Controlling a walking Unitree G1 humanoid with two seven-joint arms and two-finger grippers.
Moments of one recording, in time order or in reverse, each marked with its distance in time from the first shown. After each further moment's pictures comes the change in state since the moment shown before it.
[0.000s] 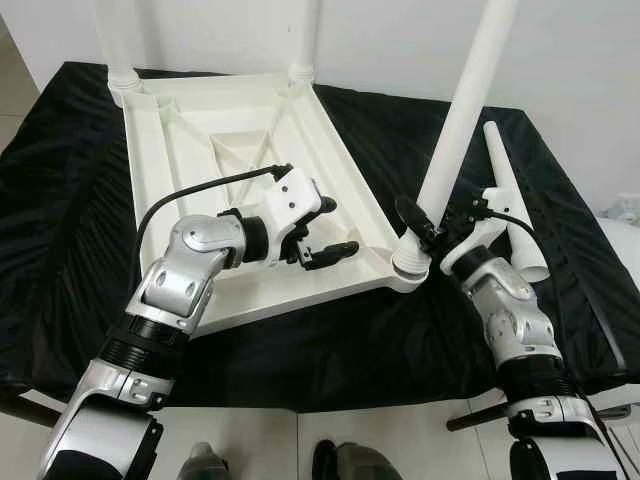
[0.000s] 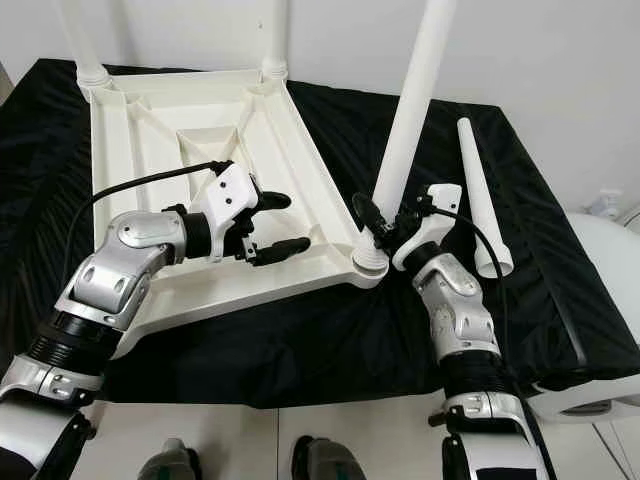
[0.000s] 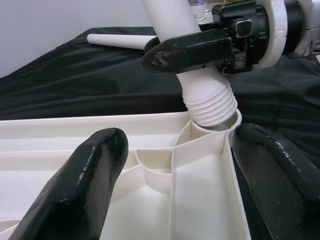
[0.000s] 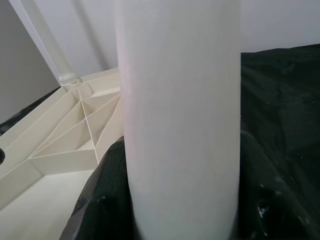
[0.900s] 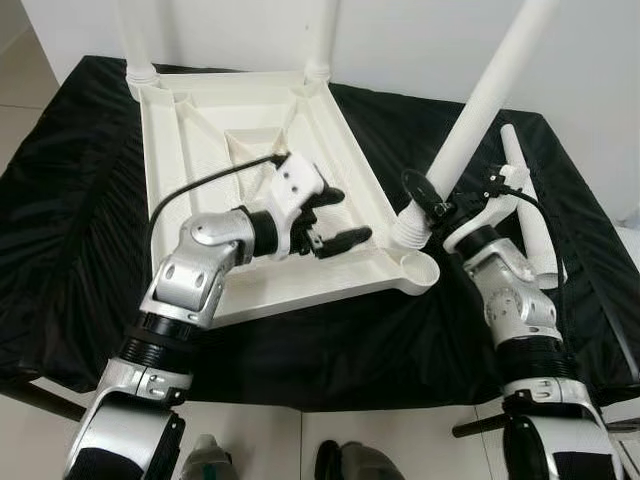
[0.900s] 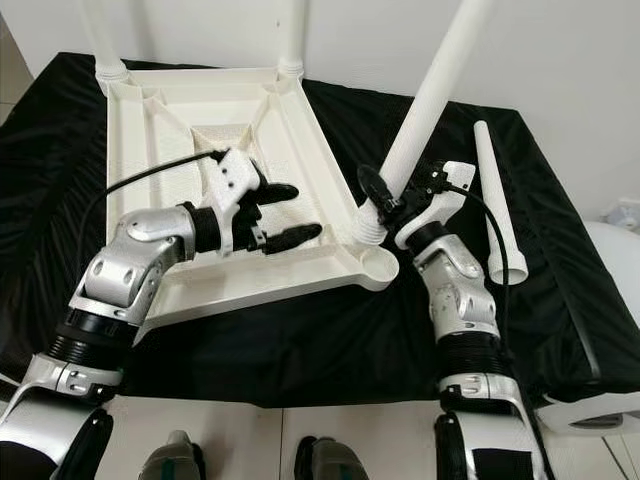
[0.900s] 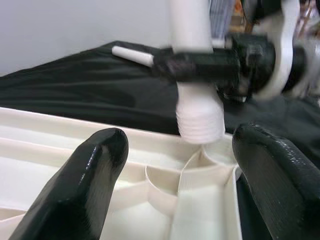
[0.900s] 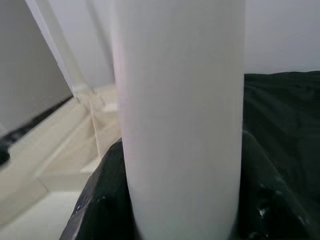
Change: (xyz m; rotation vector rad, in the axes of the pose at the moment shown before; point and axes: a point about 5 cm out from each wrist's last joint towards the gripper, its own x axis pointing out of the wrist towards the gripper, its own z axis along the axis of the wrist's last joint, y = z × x) left arm 0.006 0.010 0.012 -0.184 -0.112 0.107; right arm 0.008 -0.008 0.019 -0.055 -0.040 0.045
